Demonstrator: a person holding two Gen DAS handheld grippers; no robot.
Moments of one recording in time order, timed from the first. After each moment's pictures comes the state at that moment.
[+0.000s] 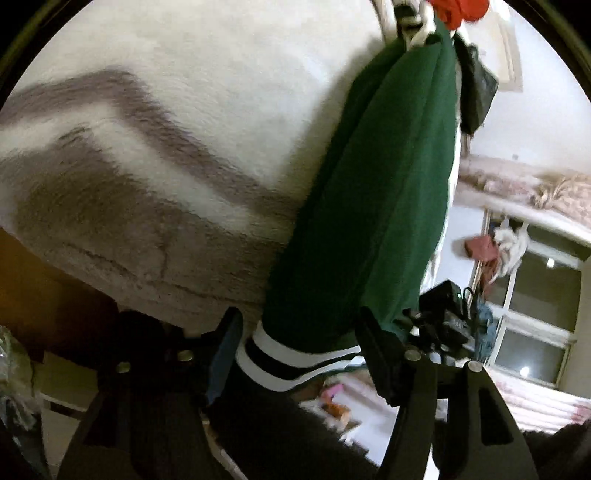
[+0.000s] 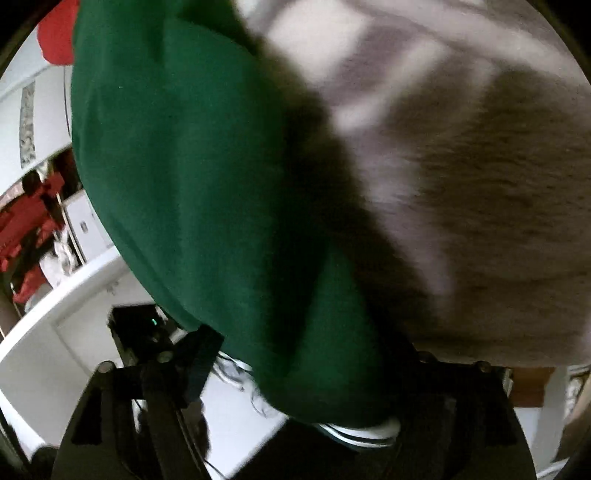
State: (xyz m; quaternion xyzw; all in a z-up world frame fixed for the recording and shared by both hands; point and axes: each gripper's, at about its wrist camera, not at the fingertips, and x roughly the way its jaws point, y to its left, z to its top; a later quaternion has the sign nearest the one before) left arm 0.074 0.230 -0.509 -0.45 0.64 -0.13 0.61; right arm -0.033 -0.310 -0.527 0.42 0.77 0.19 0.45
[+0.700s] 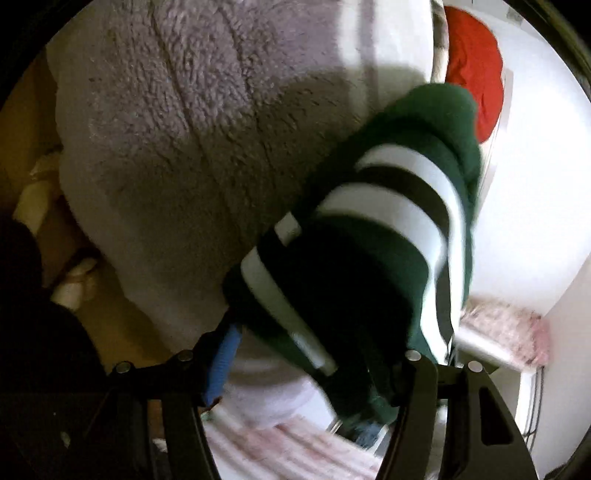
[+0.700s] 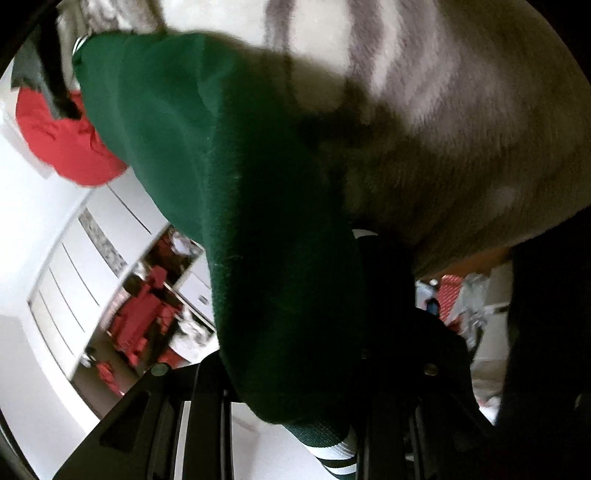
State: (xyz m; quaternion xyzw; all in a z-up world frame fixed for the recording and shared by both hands) left arm -0.009 0.167 -0.584 -0.69 0.46 -0.05 0.55; right arm -0.050 -0.326 -0.490 0.65 0.67 0.13 0.34
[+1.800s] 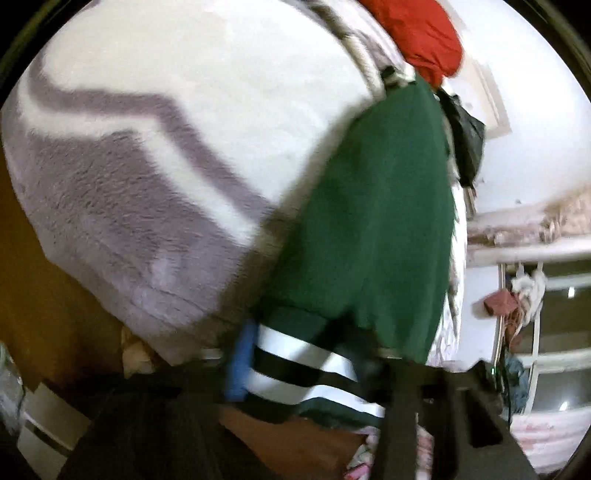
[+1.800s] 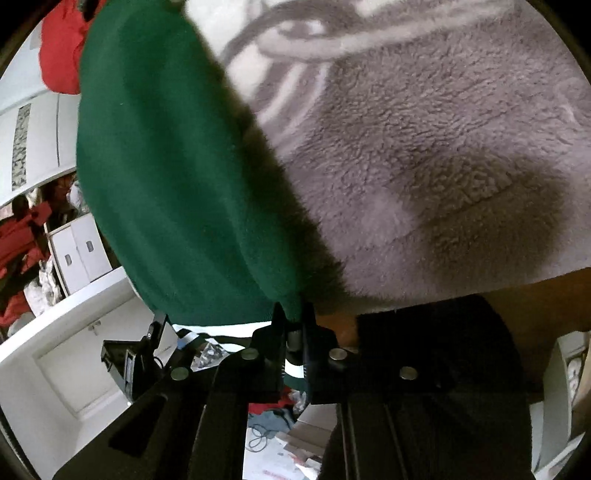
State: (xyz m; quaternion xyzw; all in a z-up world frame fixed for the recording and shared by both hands) left arm 0.048 0.213 -0.506 -0.40 0.54 -0.04 0.74; right arm -0.067 -0.334 -0.485 0.39 0.75 0.12 0.53
